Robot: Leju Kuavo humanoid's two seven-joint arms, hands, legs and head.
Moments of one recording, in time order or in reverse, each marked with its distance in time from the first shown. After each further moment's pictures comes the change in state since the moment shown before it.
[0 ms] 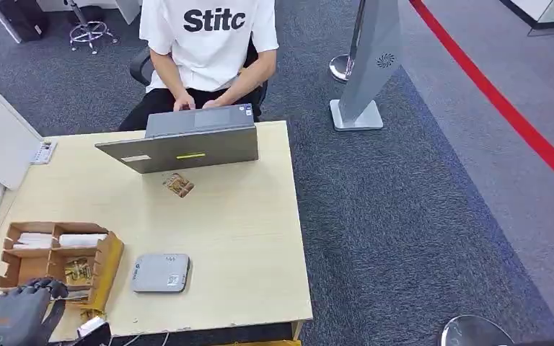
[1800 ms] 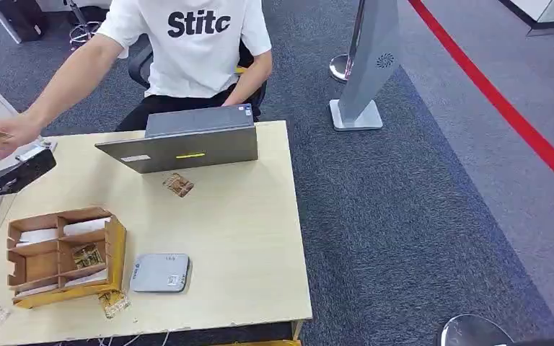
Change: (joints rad) left arm -0.844 0.073 -0.096 0.289 -0.105 -0.200 0.230; right arm -0.030 -0.008 0.007 0.027 0.125 -0.001 -0.003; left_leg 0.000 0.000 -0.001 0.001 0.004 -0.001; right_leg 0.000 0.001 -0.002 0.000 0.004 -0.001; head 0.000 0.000
